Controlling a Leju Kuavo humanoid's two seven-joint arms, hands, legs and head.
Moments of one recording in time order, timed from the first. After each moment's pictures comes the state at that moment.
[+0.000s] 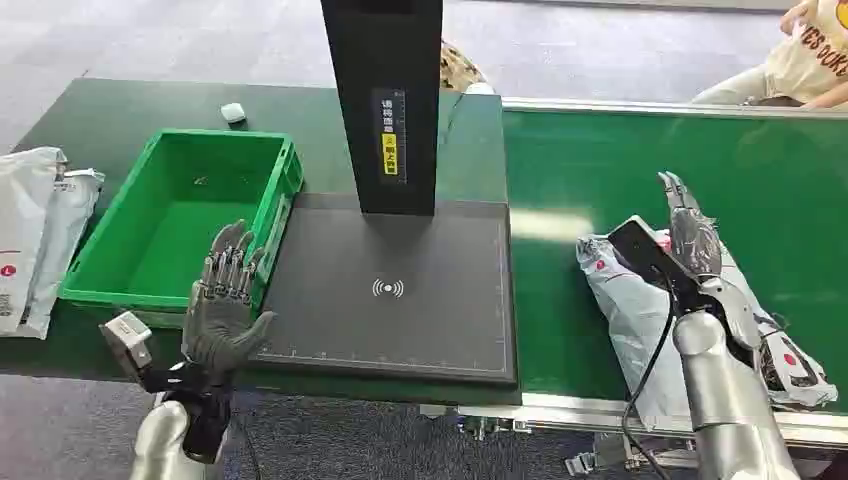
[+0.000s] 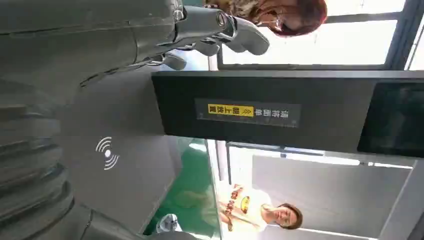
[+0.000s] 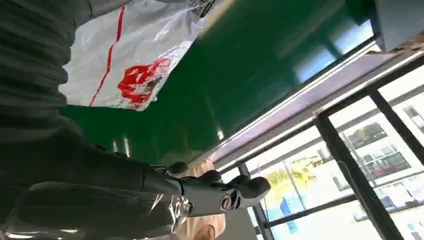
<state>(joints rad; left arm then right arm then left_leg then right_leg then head) -0.06 -0.19 -0.12 -1.35 -0.14 -0.38 -0.54 -0.45 -0.25 0.04 -1.05 0.81 -0.09 -0.30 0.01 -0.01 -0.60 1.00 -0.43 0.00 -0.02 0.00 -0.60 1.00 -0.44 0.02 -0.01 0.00</state>
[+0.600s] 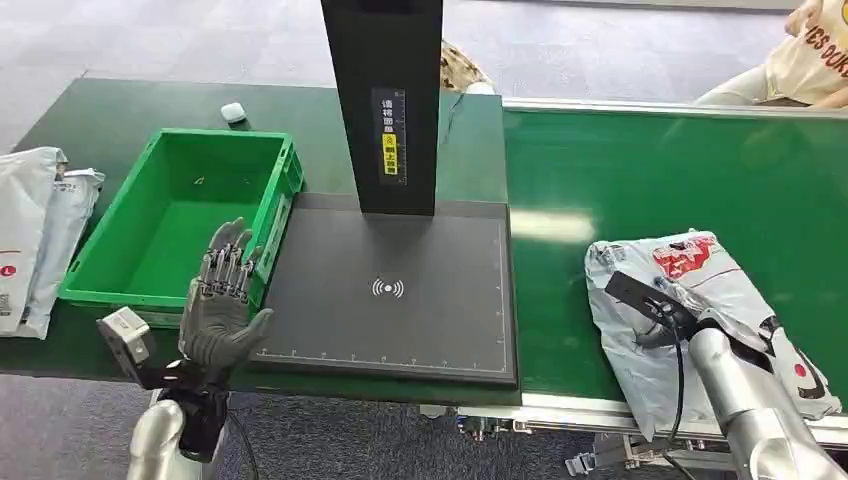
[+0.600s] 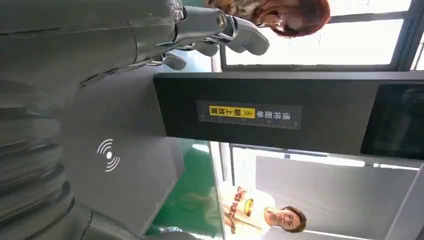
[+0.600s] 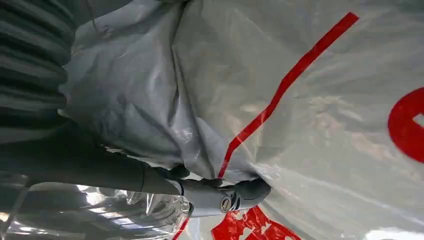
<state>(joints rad) -0.06 -0.19 -0.11 -1.37 -0.14 -0.37 -0.50 -0.56 -0.39 0.19 -0.59 0.93 0.23 0.02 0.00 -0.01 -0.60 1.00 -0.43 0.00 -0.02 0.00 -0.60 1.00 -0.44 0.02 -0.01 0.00</state>
